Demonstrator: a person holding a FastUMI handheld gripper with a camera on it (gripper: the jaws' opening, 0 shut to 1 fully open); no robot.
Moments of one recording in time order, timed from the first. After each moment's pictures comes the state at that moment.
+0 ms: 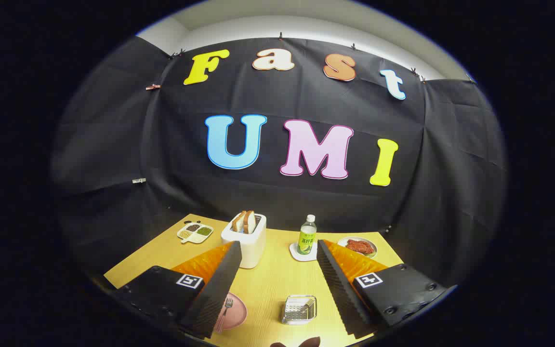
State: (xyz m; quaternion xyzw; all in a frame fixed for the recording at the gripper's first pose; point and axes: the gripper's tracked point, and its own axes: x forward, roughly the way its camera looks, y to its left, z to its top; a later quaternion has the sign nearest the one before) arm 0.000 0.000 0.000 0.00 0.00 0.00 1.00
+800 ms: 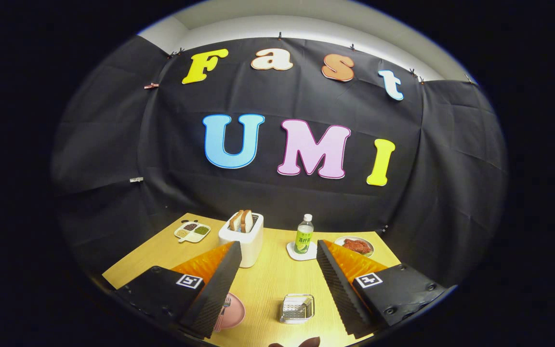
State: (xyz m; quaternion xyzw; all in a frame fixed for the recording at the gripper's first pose) arm -0.003 0.004 -0.005 0.00 0.01 0.00 1.00
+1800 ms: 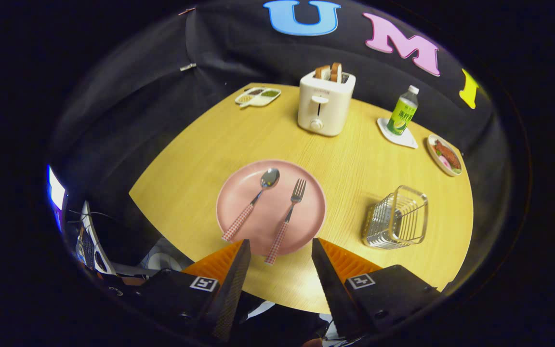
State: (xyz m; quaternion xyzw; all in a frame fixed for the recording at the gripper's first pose) arm -0.035 0.130 -0.271 -0.05 0.41 0.19 0.89
